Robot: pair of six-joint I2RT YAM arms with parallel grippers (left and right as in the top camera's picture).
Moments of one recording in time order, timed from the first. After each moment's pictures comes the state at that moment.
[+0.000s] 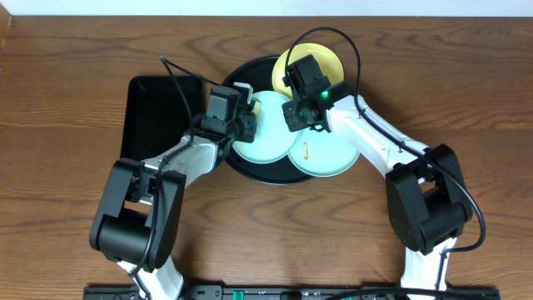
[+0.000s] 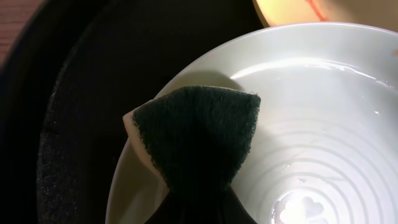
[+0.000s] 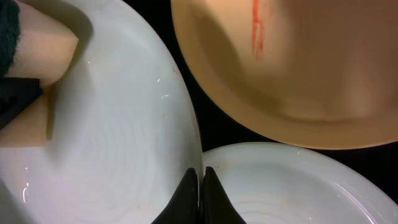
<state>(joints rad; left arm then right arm) -0.30 1.86 0.94 0.08 0.11 -0.15 0.51 2.04 1.53 -0.62 0.00 0.19</state>
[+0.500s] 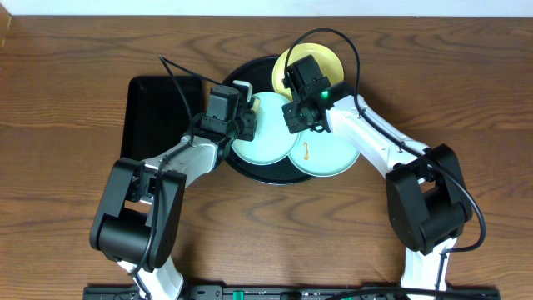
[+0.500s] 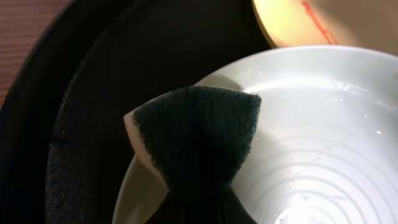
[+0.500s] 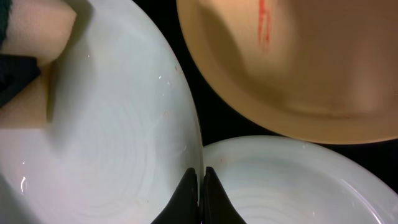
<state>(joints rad) -0.30 1.86 0.94 0.11 0.10 -0.15 0.51 2.04 1.53 -0.65 -0.01 0.18</state>
